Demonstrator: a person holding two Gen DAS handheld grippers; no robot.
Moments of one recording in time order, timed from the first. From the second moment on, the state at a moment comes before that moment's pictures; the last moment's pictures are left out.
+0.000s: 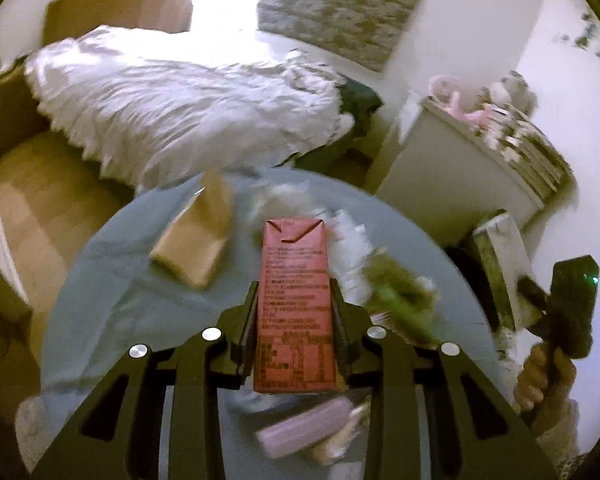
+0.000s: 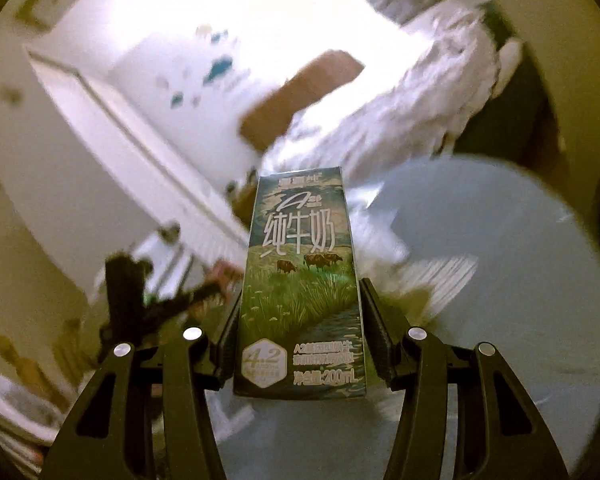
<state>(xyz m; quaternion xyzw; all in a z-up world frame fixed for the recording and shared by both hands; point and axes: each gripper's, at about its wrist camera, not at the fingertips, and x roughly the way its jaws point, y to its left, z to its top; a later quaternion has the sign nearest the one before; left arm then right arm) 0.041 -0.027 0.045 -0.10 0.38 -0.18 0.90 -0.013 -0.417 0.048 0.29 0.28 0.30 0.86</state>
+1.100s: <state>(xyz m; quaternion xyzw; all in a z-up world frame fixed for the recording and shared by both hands) 0.167 -0.489 -0.070 0.02 0.56 -0.40 0.73 -0.024 -0.674 -0.080 0.37 0.37 -0.13 0.84</state>
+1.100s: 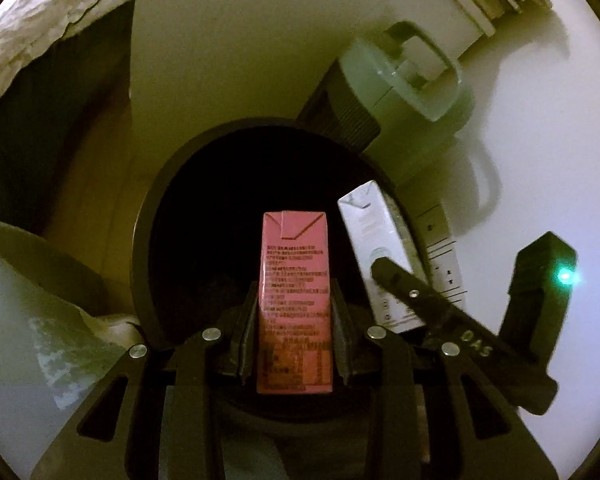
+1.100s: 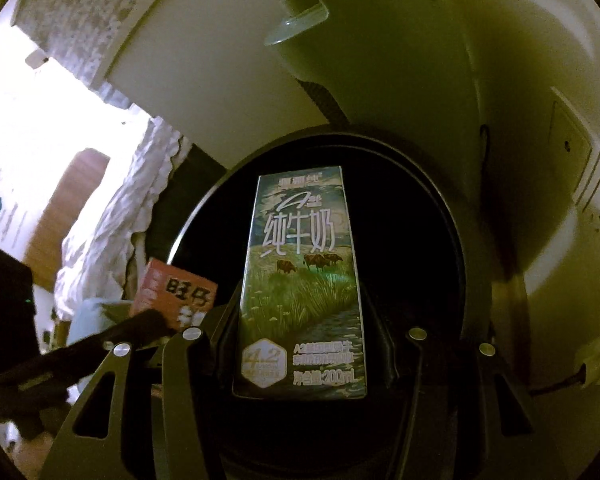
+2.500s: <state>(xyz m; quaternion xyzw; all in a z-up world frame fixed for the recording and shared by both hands) 0.178 -0.011 -0.019 0.03 0.46 -0.17 0.87 0.114 -0.216 0.111 -0.06 0.42 0.37 0.82</state>
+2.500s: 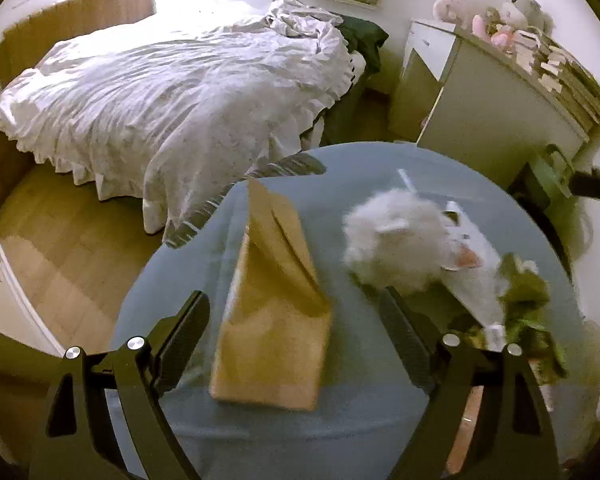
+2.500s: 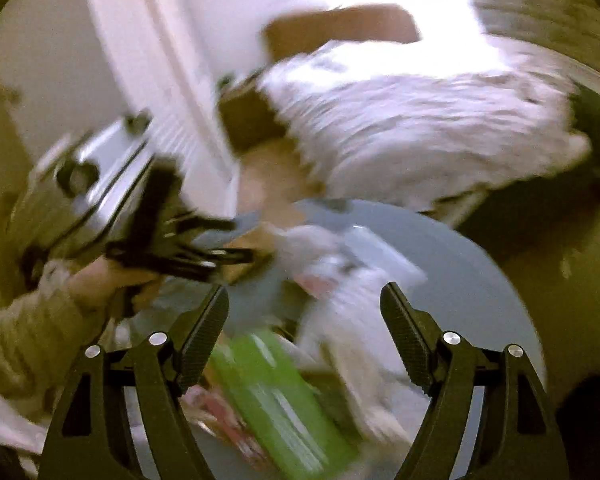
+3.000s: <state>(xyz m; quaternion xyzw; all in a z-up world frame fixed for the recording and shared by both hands) 0.200 -0.006 -0.034 0.08 0.44 -0.18 0.88 0.191 -0.113 0.000 -0.21 0.54 0.31 0.75</state>
